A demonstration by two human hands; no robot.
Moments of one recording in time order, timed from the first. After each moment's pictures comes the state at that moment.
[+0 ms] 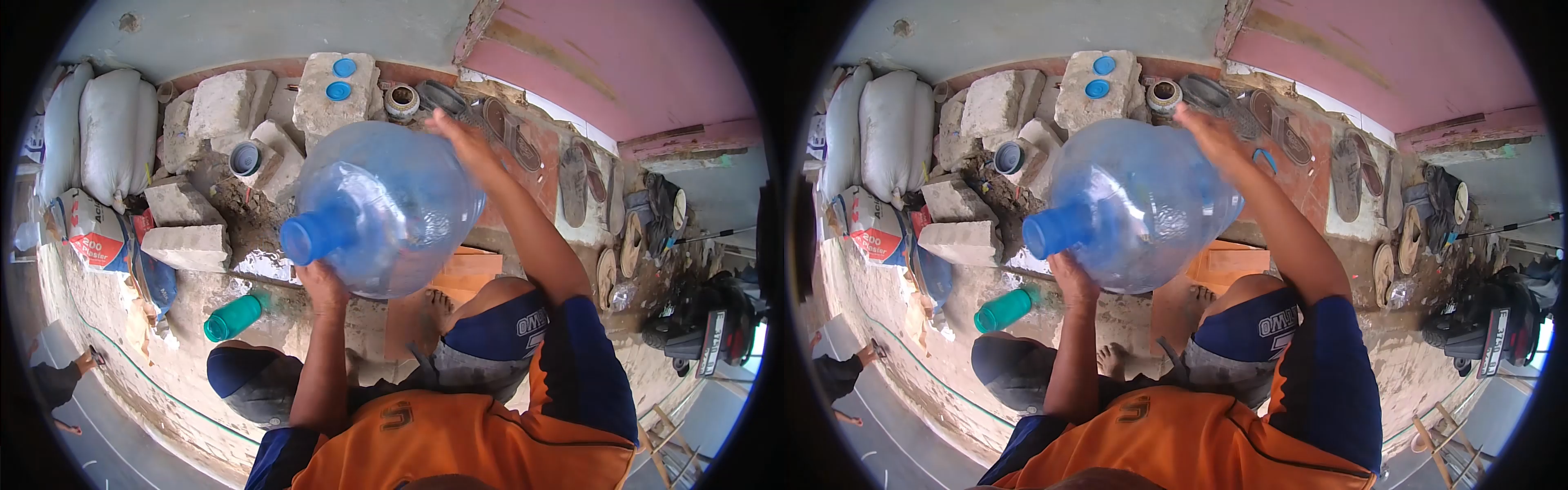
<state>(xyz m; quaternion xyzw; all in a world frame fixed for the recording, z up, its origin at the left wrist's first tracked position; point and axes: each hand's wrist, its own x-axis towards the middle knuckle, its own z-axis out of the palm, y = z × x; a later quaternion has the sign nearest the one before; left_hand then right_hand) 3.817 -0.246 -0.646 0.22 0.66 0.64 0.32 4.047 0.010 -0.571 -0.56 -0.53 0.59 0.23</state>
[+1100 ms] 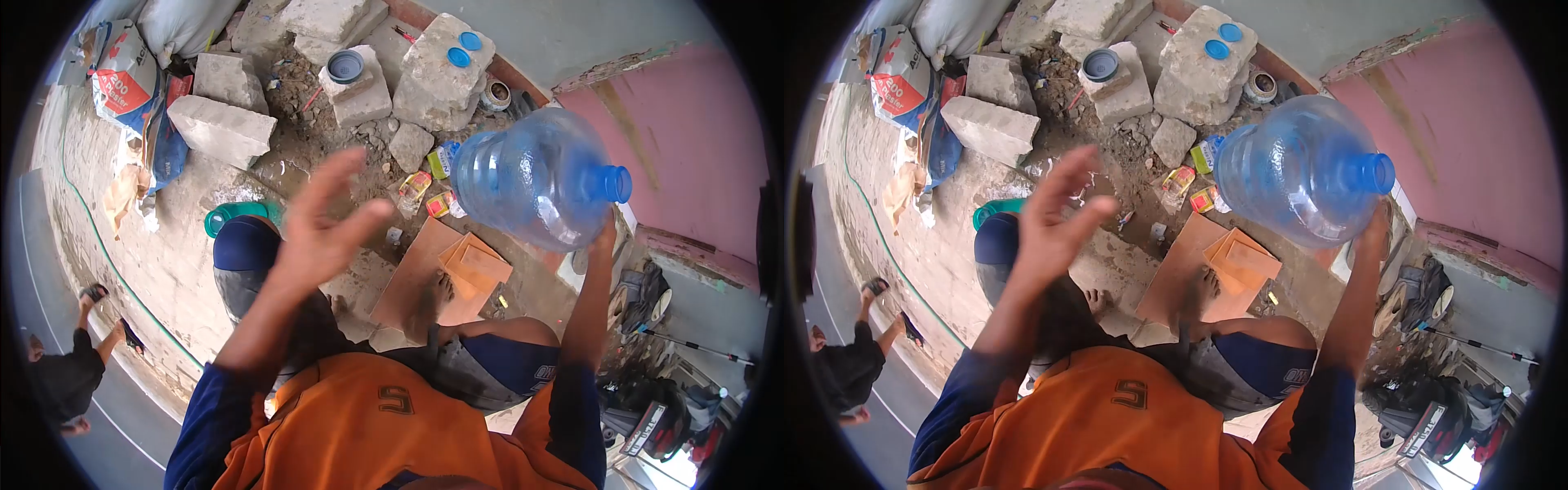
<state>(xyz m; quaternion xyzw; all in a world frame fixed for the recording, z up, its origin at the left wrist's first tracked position) 3.750 -0.288 -0.483 0.41 0.67 0.51 0.36 4.258 0.001 -0.634 -0.60 -0.32 0.54 0.49</state>
